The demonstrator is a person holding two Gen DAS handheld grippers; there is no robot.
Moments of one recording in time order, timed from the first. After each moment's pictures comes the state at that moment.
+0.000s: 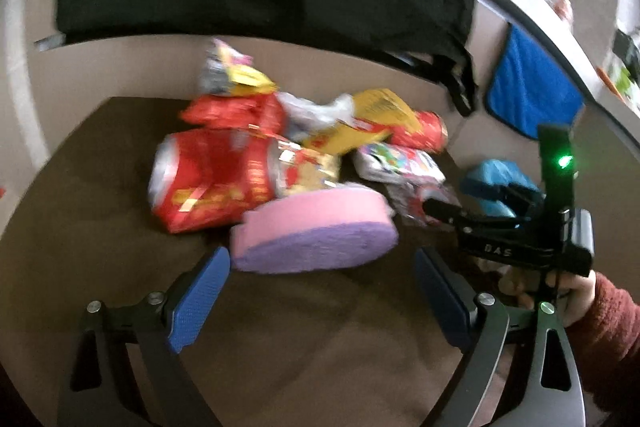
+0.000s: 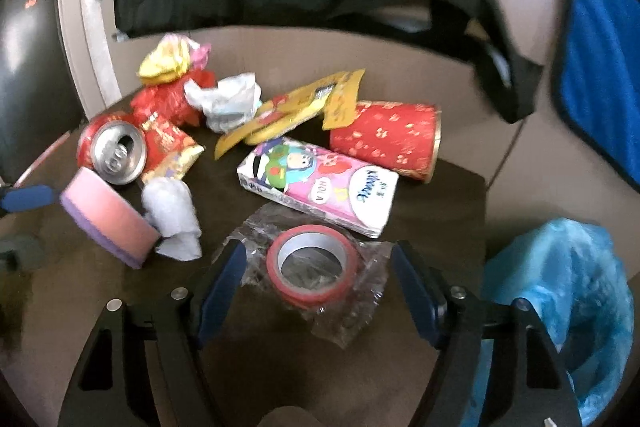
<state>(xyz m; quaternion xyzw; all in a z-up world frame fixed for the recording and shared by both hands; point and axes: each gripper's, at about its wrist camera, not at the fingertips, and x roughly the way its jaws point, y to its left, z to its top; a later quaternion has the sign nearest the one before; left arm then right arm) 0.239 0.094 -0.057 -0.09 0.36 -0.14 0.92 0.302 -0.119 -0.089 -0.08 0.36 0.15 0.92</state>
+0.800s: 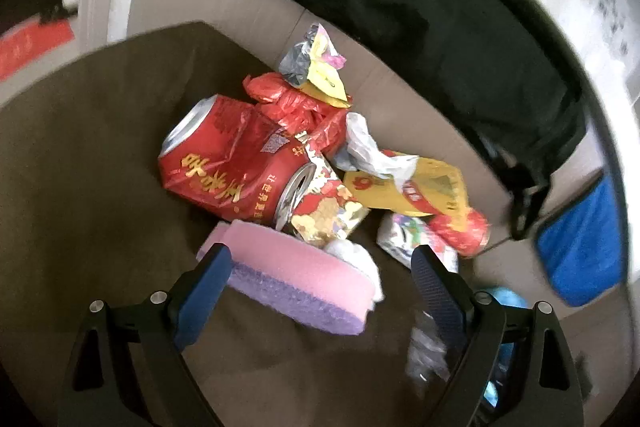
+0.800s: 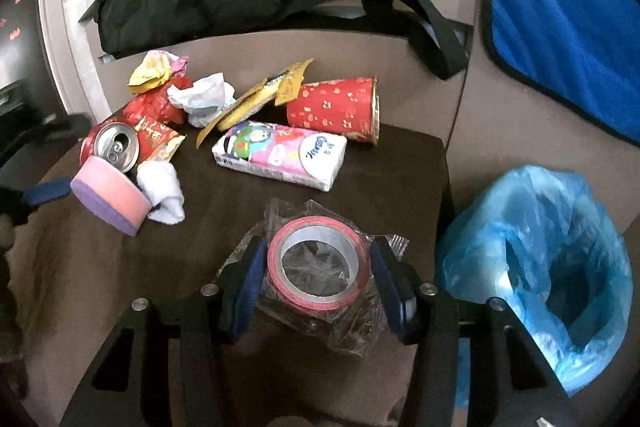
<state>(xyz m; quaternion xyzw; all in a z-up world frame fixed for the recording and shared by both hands) 0.280 0.075 -0.057 -0.29 0.38 0.04 0.88 0.258 -0.167 -0.088 -0.02 0.36 0.12 0.92</state>
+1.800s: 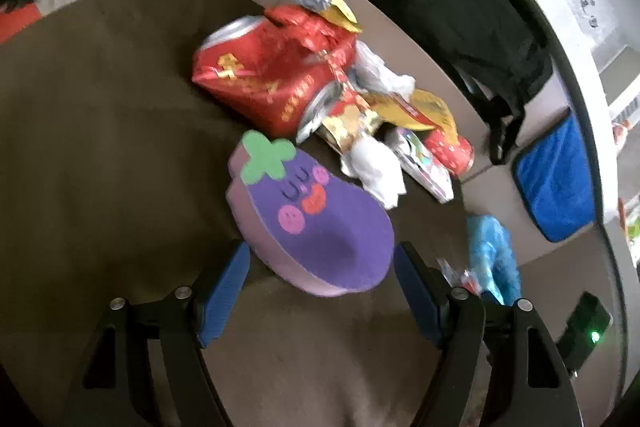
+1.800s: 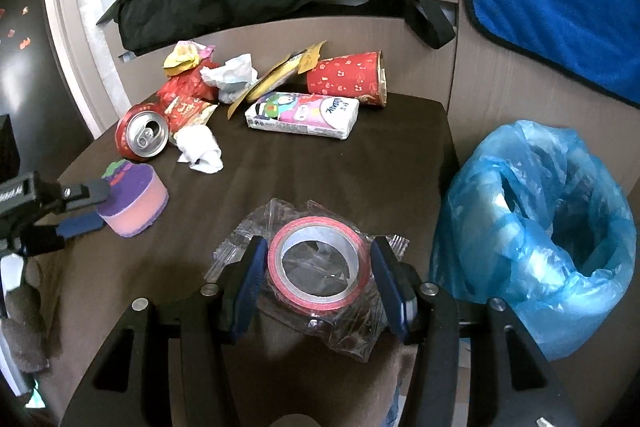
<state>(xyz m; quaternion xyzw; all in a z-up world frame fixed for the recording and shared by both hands) 0.213 0.102 -0.094 -0.31 0.41 -0.05 0.86 0.205 -0.175 -0.092 0.00 0.37 0.14 0.92</state>
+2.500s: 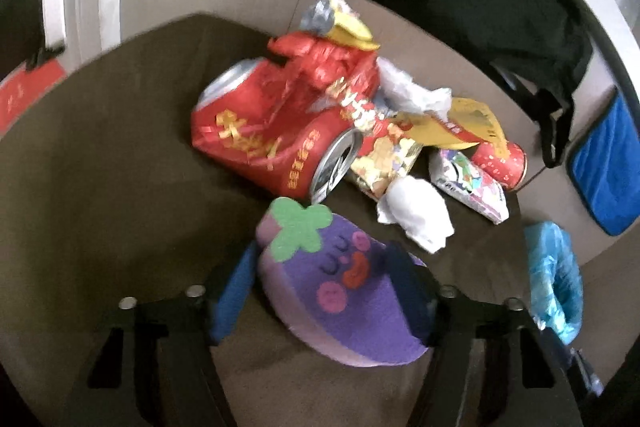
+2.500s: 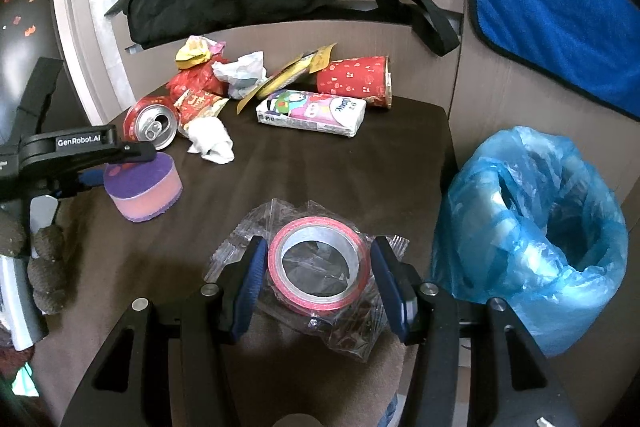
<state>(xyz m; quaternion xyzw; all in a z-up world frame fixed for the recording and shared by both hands) 0.248 0.088 -0.088 -0.20 0.41 0.02 0.89 0.189 -0.169 -0.091 -0.02 0.36 0.14 0.92</state>
